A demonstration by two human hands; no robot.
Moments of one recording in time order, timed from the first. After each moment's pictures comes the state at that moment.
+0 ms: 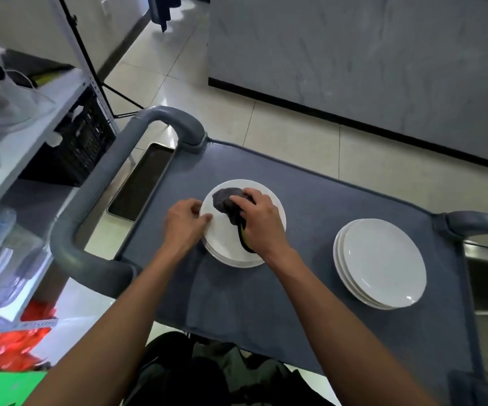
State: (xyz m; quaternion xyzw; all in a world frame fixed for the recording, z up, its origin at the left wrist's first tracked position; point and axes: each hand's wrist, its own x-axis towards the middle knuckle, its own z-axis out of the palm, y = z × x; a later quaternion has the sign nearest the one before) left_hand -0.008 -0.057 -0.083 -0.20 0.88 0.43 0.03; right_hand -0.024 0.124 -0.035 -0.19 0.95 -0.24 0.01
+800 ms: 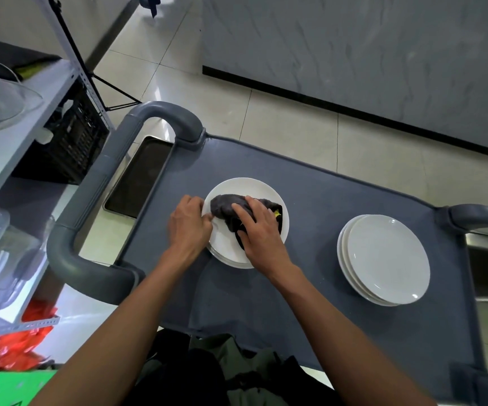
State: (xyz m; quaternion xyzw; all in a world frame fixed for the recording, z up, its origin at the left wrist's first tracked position) left_hand -0.014 -0.050 -0.094 -0.16 0.93 0.34 -0.02; right_hand -0.004 0.127 -0.062 -0.19 0.96 -0.20 0.05
